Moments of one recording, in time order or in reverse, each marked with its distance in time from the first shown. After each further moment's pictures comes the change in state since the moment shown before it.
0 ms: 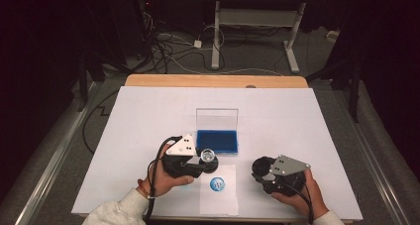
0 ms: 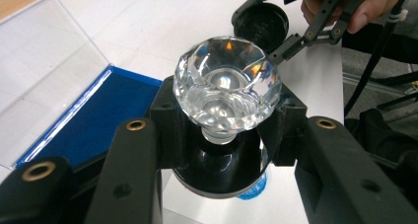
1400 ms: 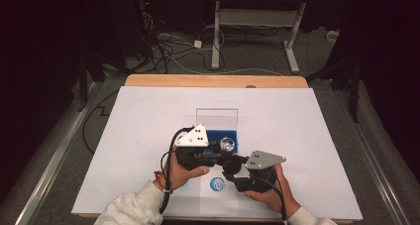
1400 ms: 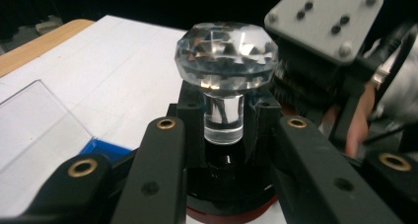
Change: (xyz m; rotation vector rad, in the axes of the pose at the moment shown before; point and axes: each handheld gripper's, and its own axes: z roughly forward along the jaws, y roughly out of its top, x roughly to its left) left arm -0.002 0.036 0.017 -0.156 -0.058 0.012; right arm 0.031 0.045 0.040 -0.152 0.180 0.109
